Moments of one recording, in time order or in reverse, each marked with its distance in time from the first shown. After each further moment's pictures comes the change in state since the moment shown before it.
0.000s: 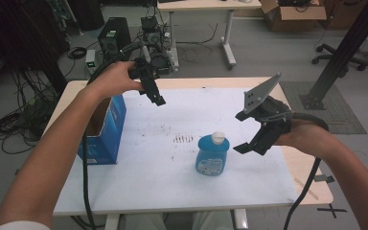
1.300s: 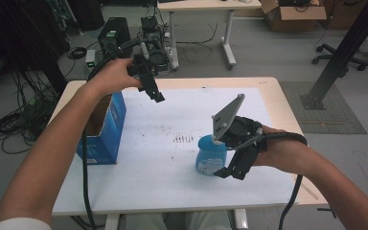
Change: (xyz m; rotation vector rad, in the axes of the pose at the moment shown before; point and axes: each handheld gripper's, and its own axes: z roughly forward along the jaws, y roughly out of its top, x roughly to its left) left arm 0.008 -0.001 -0.004 -0.007 0.015 -0.007; right arm 0.055 0.043 0.031 0.122 0.082 -0.111
